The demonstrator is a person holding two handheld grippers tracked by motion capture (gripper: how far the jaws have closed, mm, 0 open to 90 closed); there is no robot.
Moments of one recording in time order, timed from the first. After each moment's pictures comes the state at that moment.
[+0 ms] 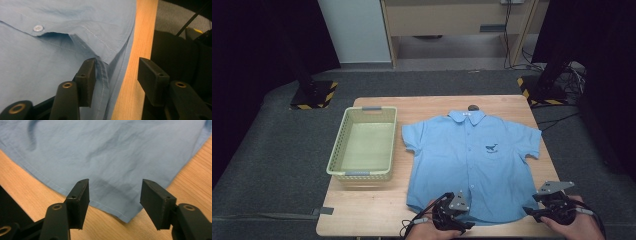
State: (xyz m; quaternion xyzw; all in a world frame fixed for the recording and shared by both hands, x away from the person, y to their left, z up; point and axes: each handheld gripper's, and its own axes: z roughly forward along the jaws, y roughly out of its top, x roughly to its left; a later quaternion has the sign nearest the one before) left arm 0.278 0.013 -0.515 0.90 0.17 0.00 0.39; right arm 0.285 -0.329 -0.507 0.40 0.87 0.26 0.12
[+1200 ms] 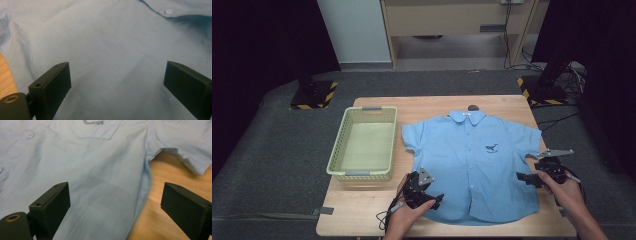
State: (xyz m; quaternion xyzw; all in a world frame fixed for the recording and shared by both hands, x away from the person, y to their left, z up) left arm 0.332 0.087 -0.527 0.86 0.34 0.14 0.35; right arm 0.386 -0.346 -0.515 0.51 0.78 0.33 0.13
